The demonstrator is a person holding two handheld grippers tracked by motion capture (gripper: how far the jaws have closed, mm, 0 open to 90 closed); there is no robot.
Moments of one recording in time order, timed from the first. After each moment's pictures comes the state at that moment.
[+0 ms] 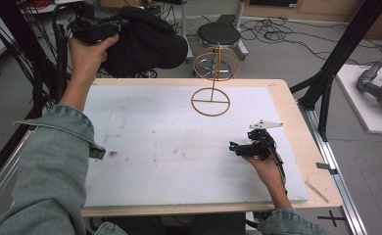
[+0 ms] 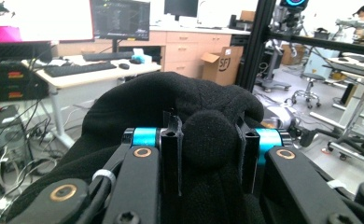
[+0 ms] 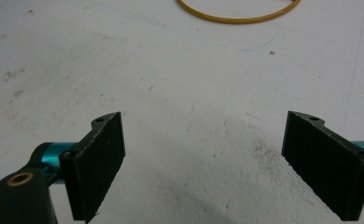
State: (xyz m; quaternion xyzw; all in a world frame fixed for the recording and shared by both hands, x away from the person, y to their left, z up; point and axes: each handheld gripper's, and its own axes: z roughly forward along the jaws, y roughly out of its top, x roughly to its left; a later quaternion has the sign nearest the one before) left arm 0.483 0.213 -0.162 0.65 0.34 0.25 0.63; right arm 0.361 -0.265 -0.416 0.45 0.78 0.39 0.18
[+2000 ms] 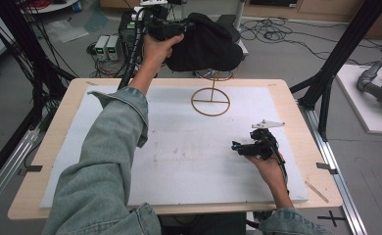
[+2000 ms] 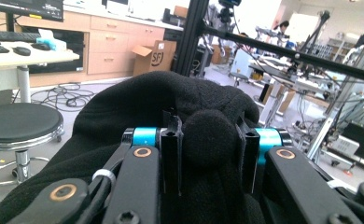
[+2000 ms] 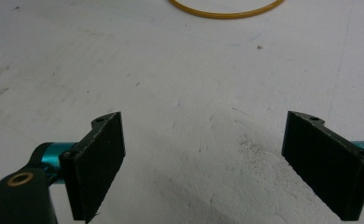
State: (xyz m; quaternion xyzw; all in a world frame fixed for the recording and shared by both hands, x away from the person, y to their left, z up) left arm 0.583 0.071 -0.209 0.68 0.28 0.12 0.67; right arm 0.364 -0.273 -0.418 0.46 0.78 0.39 0.18
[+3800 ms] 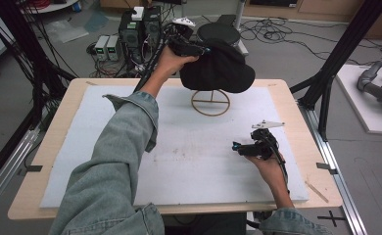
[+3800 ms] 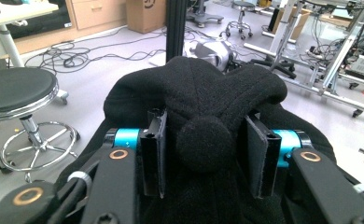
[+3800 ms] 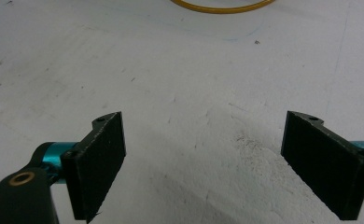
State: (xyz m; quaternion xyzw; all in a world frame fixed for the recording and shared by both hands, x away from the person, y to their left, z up) left arm 0.592 0.022 -0.250 0.77 0.25 0.12 0.57; right arm 0.365 -0.274 -0.420 0.46 0.78 0.38 0.18
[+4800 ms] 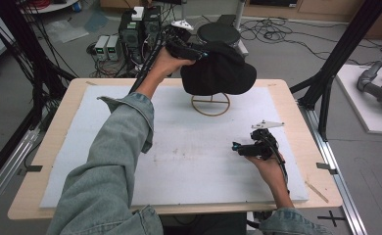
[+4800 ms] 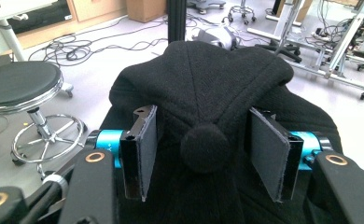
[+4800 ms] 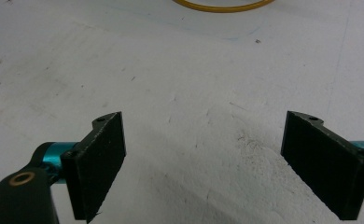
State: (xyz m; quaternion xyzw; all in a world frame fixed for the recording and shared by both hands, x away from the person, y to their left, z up) left arm 0.587 0.031 -0.253 0.79 0.23 0.13 0.55; right arm 0.365 -0.273 -0.420 0.46 0.78 0.38 0.18
